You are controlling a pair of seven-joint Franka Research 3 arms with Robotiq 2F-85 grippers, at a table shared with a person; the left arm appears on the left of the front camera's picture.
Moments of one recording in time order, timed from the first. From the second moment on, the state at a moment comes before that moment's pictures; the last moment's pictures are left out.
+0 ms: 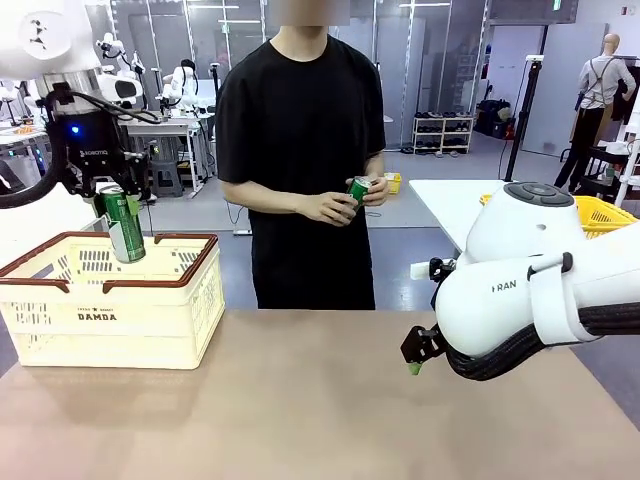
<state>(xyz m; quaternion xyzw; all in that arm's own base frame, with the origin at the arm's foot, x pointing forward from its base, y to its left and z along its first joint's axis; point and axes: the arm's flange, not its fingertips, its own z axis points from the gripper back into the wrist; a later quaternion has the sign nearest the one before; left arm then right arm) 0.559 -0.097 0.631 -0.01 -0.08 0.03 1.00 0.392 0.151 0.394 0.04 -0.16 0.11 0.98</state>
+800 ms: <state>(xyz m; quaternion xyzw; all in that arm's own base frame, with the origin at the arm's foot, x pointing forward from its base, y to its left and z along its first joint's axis) 0.630 -0.064 0.542 0.01 -0.10 0.02 1.00 0.392 0.151 0.394 0.04 -0.16 0.11 0.98</state>
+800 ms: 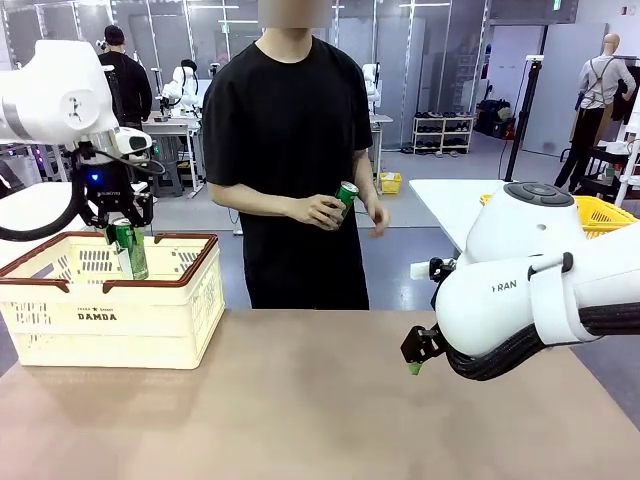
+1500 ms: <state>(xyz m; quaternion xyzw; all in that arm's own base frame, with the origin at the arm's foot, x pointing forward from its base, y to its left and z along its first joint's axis) 0.646 -0.051 0.443 0.00 -0.11 -0.02 0.99 0.392 0.151 0.394 0.04 -0.16 0.11 0.98</state>
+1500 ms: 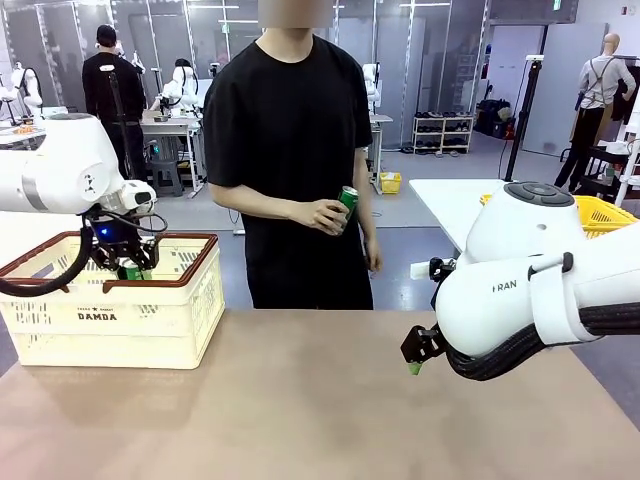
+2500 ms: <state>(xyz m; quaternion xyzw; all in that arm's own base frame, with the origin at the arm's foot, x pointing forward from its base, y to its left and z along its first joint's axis) 0.645 -0.041 0.401 -0.02 -0.08 -0.05 1.00 0.392 0.151 0.394 0.04 -0.16 0.11 0.98</state>
